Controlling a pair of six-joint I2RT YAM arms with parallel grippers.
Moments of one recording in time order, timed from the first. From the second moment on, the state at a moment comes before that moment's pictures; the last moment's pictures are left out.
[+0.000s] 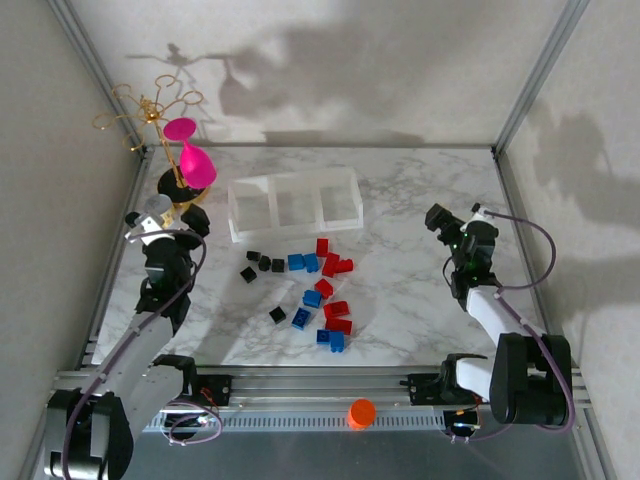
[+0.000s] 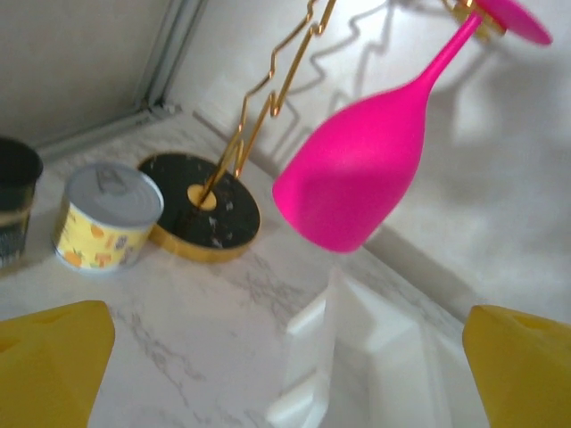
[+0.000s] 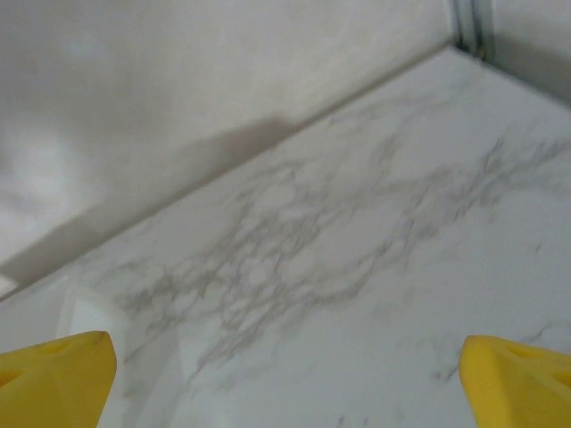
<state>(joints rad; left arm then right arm) -0.06 0.88 0.39 0.34 -0.31 -0.64 0.00 1.18 0.48 0.39 -0.01 0.51</state>
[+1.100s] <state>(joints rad) -0.64 1.11 0.64 -0.38 -0.35 -0.92 0.68 1.20 0.63 -0.05 -0.17 0.50</state>
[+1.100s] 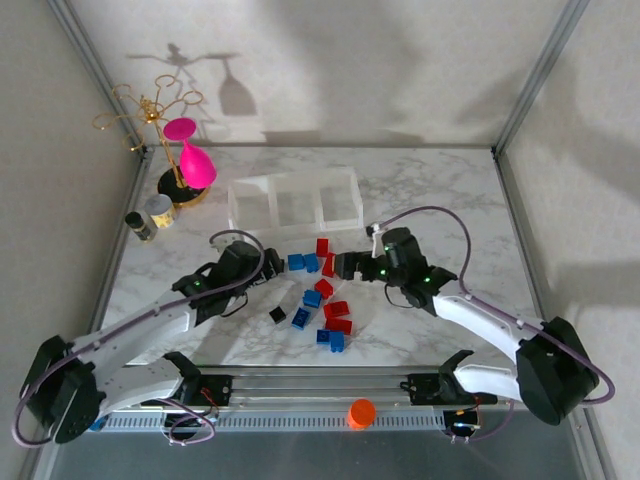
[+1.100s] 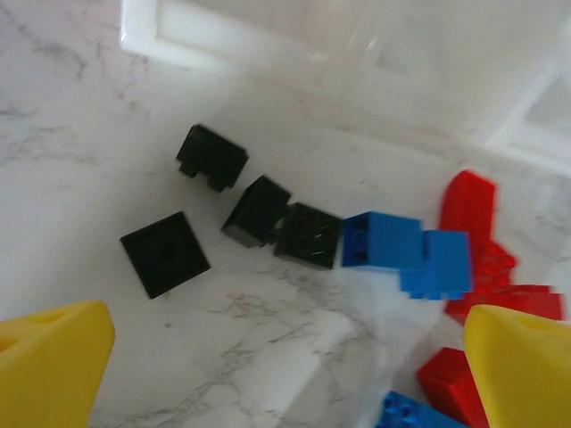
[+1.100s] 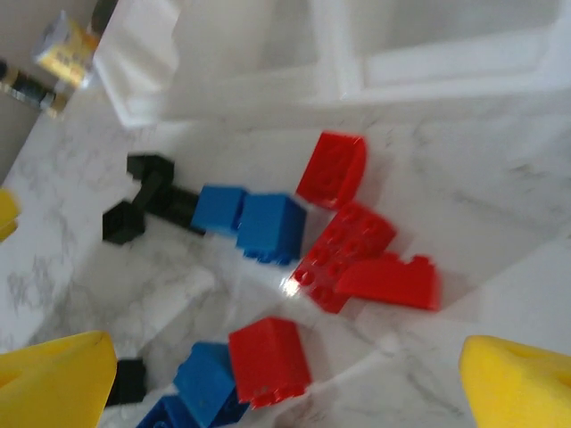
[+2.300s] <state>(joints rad) -0.66 1.61 0.78 -0.47 -0.59 -1.01 0.80 1.35 0.70 -0.04 -0.10 0.52</state>
